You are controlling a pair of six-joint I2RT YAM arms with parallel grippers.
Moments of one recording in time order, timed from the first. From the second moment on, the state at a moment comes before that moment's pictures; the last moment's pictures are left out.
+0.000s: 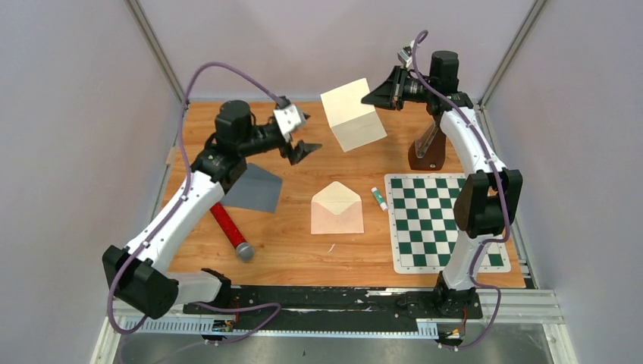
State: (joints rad) left arm -0.38 1.29 1.27 -0.12 0.69 0.34; right arm 0.11 1.89 1.81 -0.23 -1.12 0.74
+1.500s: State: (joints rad) left arm -0.72 1.61 1.20 0.39 0.15 1.17; right arm 0.10 1.91 1.76 -0.23 -1.13 1.09
